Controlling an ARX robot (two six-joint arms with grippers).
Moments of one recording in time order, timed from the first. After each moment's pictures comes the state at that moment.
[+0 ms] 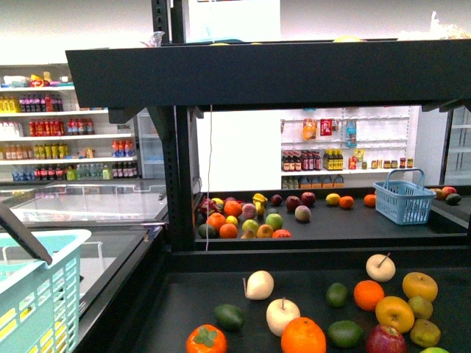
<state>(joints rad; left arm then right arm) 0.16 1.67 0.87 0.58 -0.11 -1.36 0.00 0.00 0.01 0.00 0.00 0.00</state>
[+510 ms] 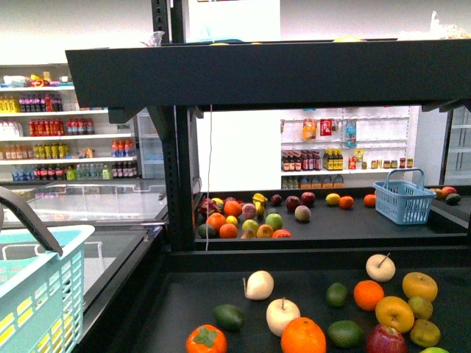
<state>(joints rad) 0.14 1.65 0.95 0.51 -0.09 -1.38 0.00 0.00 0.01 0.00 0.00 0.00</state>
